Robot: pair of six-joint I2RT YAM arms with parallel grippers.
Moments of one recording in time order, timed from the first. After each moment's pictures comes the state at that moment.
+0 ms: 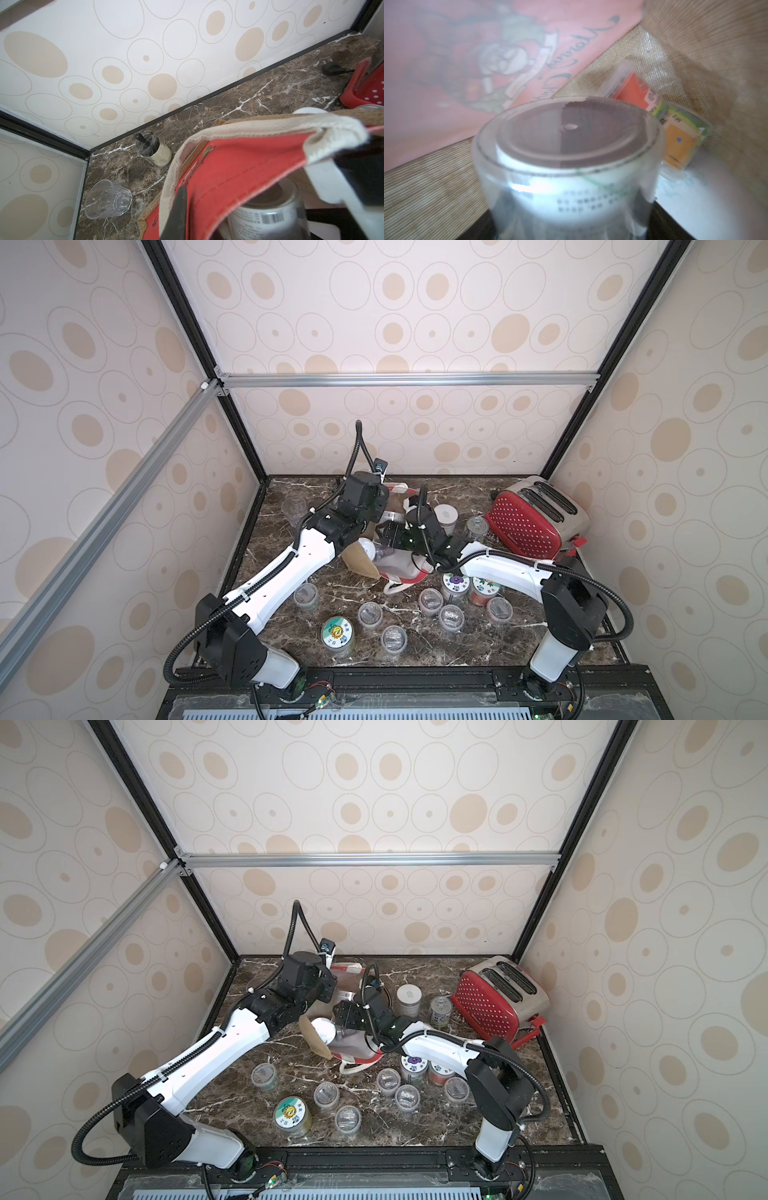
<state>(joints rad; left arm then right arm) -0.59 1.45 1.38 -0.42 -0.42 0.10 0.81 1.70 1.19 0.02 0.06 0.79</state>
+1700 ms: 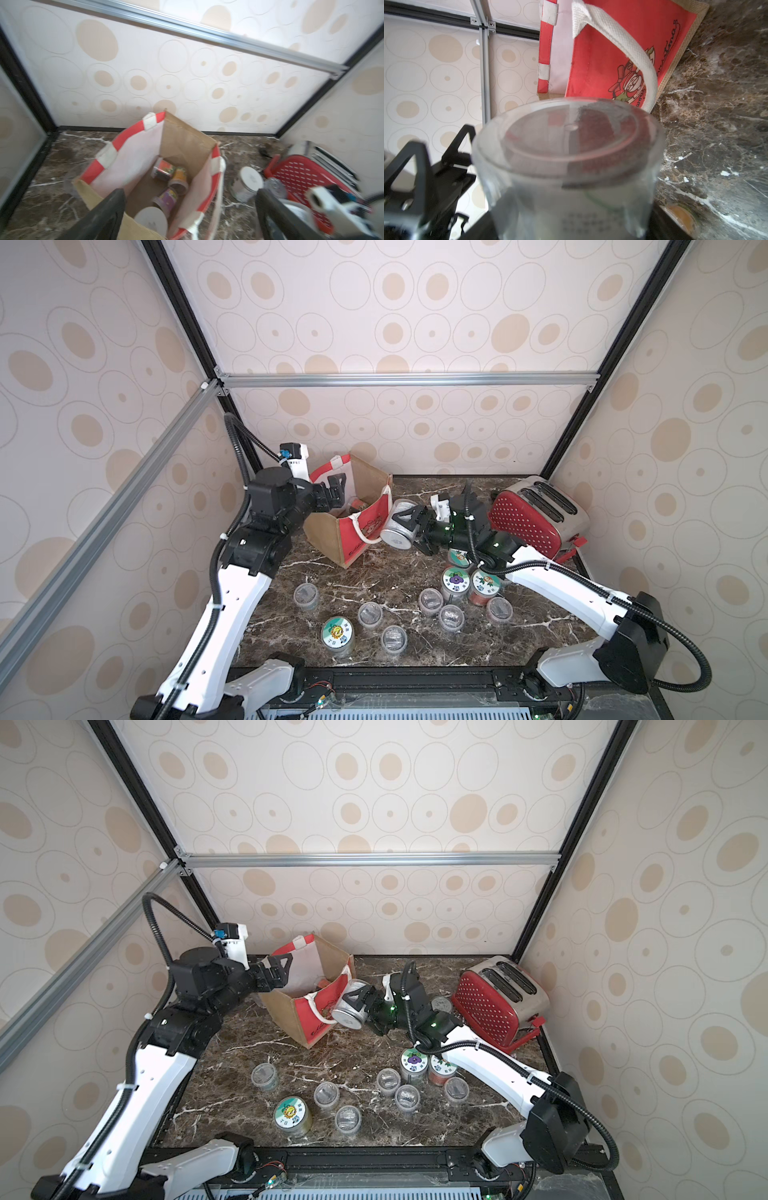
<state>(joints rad) -0.31 1.06 1.33 -0.50 0.03 -0.30 0.71 1.39 1.14 -0.12 -0.31 1.33</state>
